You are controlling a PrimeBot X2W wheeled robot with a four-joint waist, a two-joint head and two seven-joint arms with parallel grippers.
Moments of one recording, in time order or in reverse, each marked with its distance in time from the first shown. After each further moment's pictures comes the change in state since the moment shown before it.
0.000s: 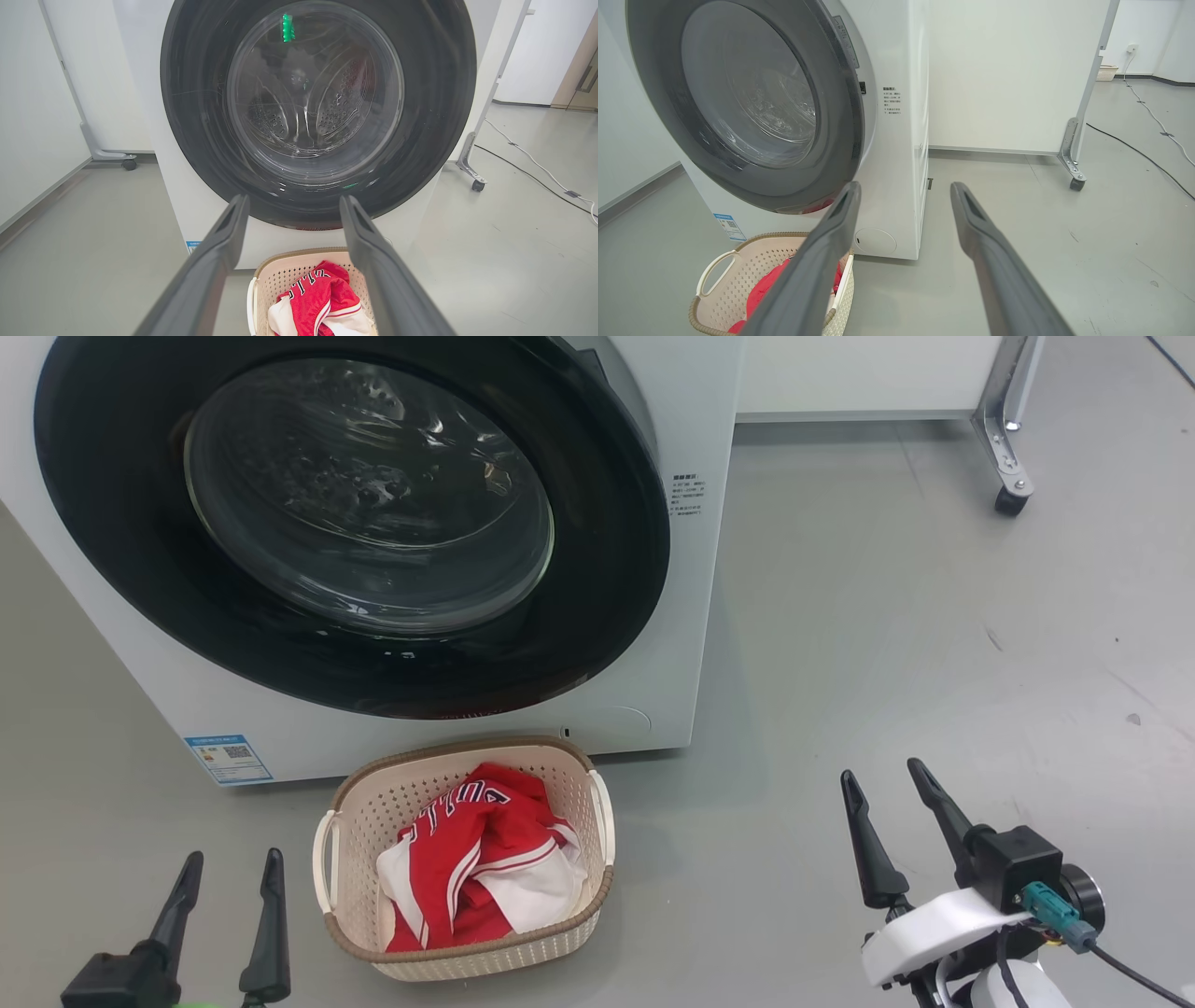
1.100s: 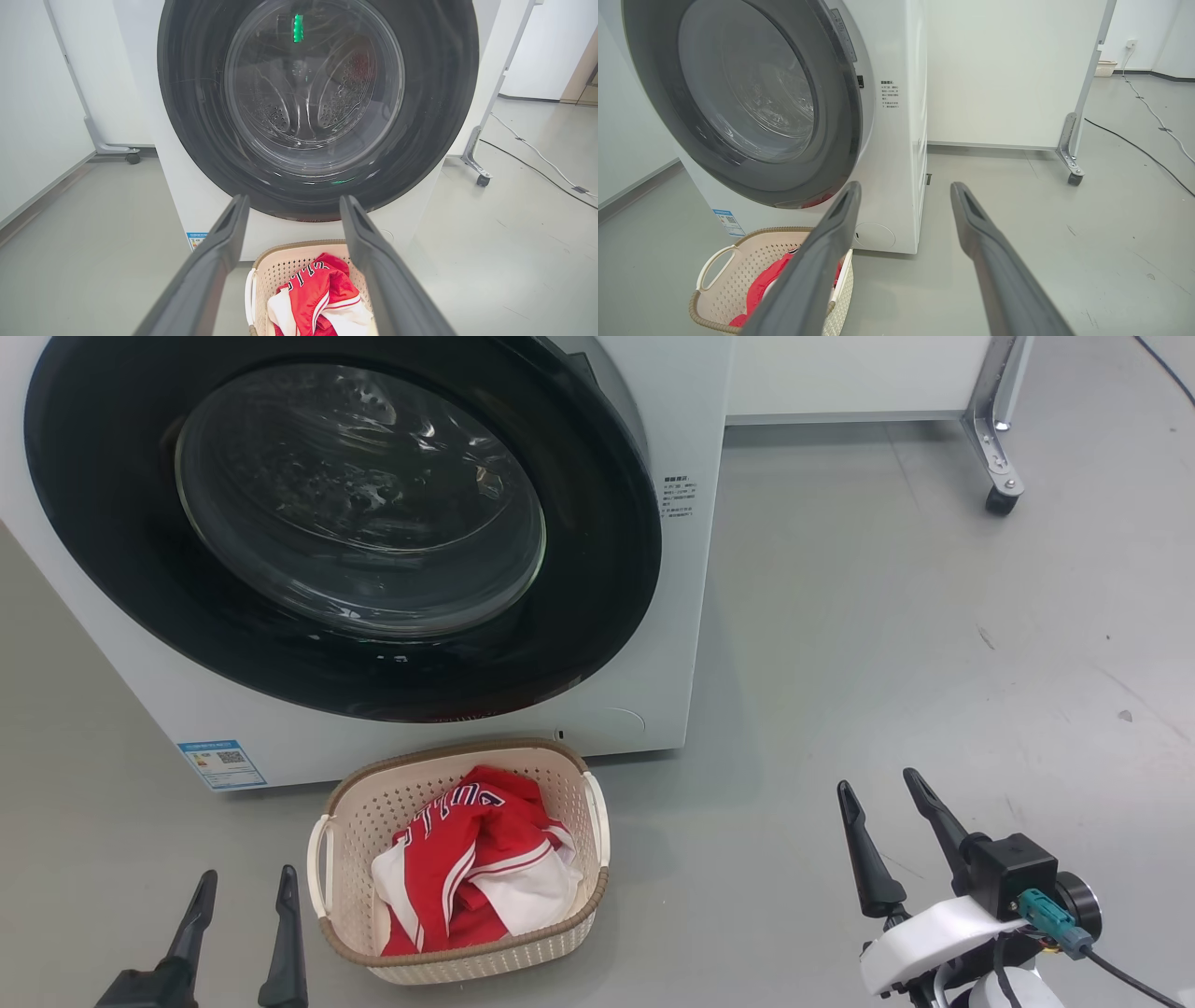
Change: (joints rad) left arm 0.018 -0.054 -0.002 0.028 0.052 0.034 -0.016; right arm 0.016 0.002 0.003 0.008 -0.004 0.009 0.000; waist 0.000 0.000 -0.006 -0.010
